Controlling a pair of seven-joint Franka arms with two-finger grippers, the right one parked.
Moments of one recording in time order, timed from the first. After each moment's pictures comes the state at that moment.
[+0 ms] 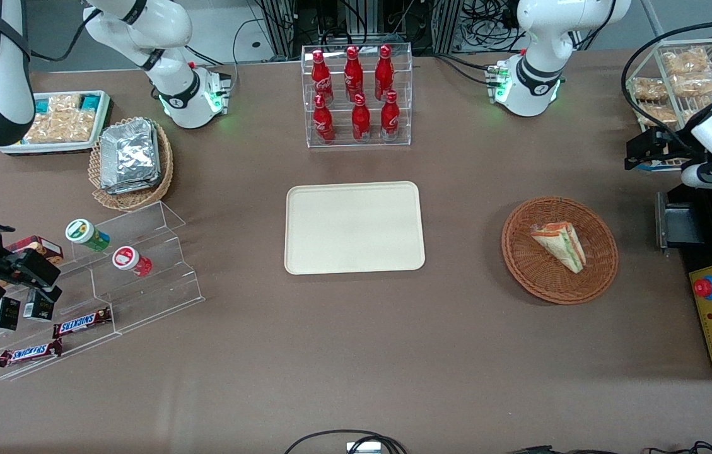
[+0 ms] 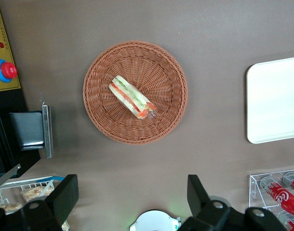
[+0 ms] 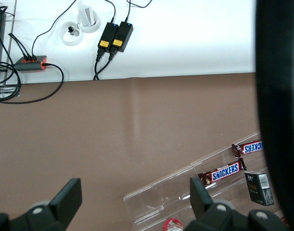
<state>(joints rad) 0.07 -0.04 -0.10 -1.62 -0.02 1.45 0.11</state>
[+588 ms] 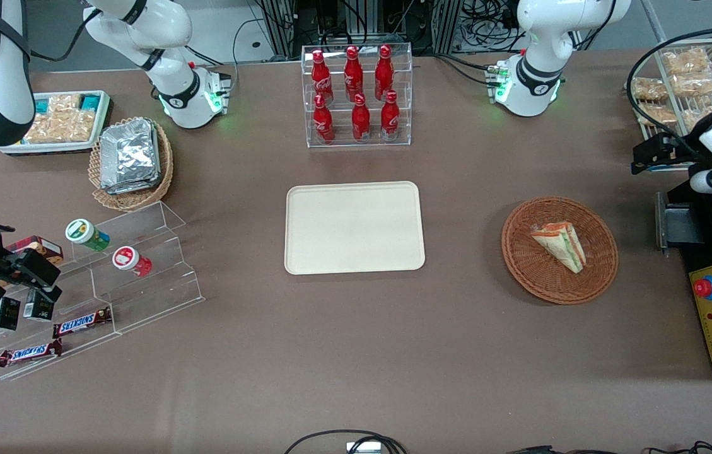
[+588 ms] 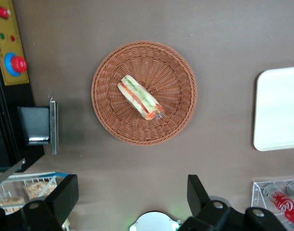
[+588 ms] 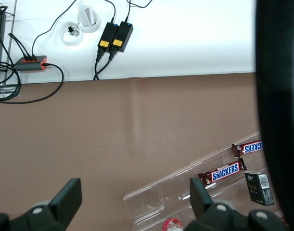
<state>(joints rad) 0.08 -0.01 -0.08 -1.62 0.00 1.46 0.04</state>
